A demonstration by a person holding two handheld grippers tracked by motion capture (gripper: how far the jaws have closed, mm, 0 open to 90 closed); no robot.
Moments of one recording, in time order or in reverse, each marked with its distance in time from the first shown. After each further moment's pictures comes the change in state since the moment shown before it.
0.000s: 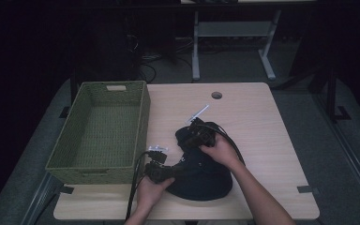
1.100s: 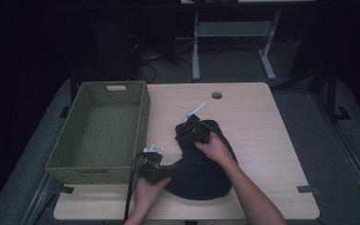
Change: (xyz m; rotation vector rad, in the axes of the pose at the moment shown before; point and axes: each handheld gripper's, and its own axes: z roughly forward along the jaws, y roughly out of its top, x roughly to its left) left arm 0.003 -0.006 -0.010 -0.042 0.042 -0.001; right arm -0.004 0.015 0.013 -0.033 -0.027 0.043
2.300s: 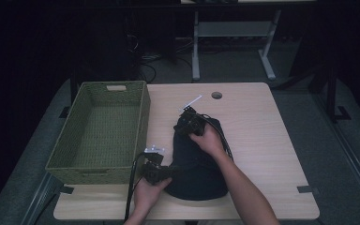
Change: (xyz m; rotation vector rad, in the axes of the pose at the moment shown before) left arm -0.006 0.004 -0.003 -0.015 -0.014 0.015; right arm -0.019 0.022 0.011 -0.028 -0.018 0.078
